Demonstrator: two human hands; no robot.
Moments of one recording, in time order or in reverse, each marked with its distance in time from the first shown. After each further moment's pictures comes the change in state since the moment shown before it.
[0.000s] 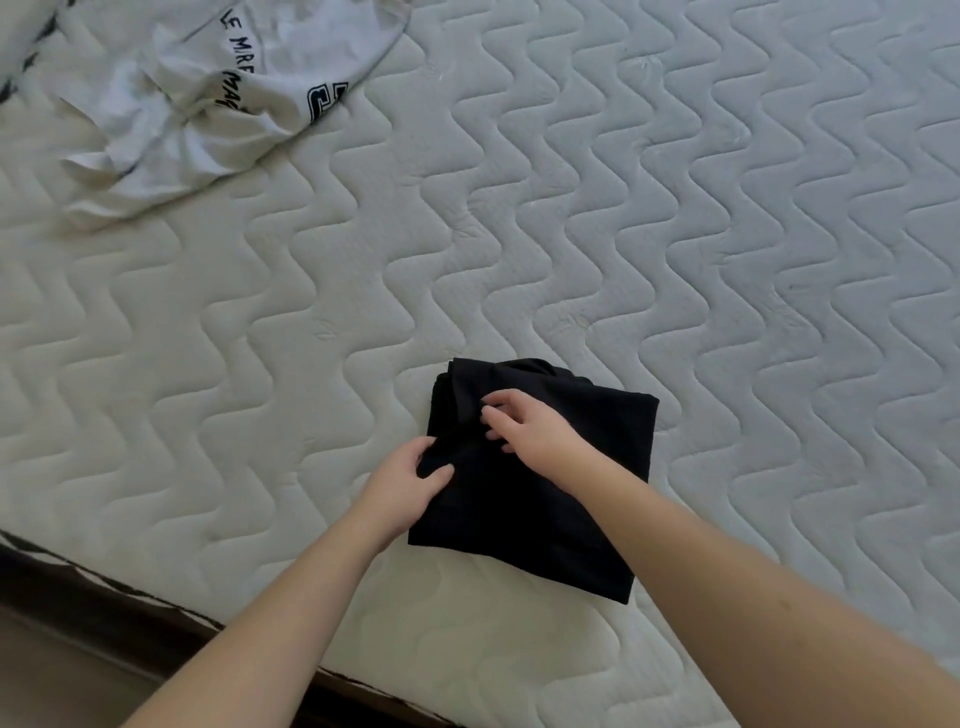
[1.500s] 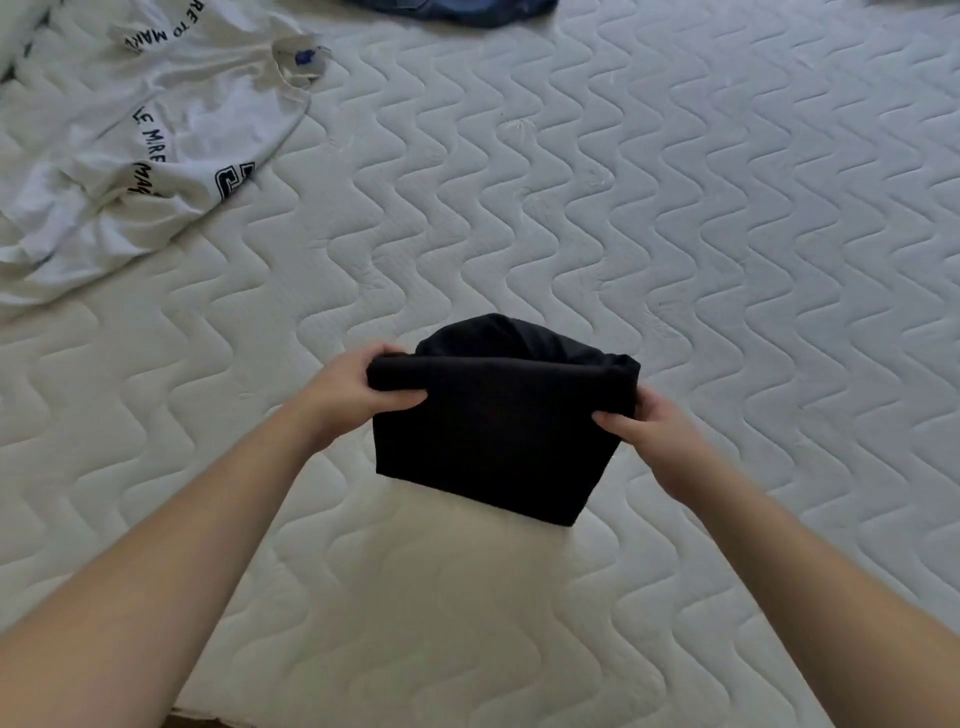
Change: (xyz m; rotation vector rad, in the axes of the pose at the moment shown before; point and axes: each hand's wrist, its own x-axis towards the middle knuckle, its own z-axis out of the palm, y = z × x) left_hand 0.030 0.158 -0.016 0.042 -0.155 0.326; right_hand -0.109 0.051 -0.194 0.417 0.331 -0.004
